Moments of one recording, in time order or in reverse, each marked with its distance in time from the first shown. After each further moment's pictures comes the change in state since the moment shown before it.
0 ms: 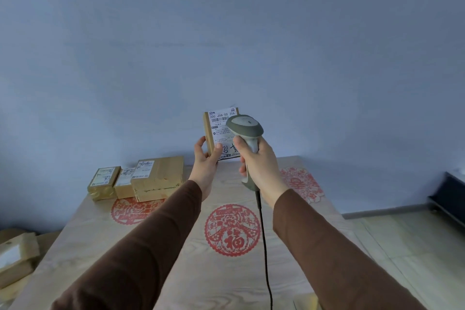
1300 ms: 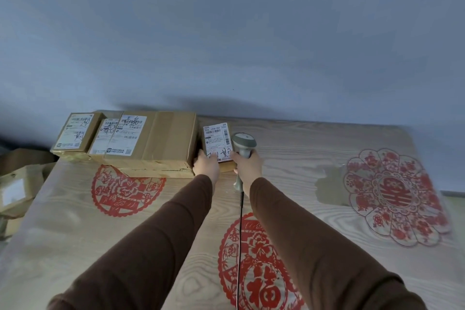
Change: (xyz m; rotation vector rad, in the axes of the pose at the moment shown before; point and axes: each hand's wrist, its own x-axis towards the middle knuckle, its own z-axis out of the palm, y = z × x) left_hand 0.294 -0.284 -0.137 0.540 0.551 -0.738; right_hand 0.266 0.404 0.204 0.119 -0.059 0.900
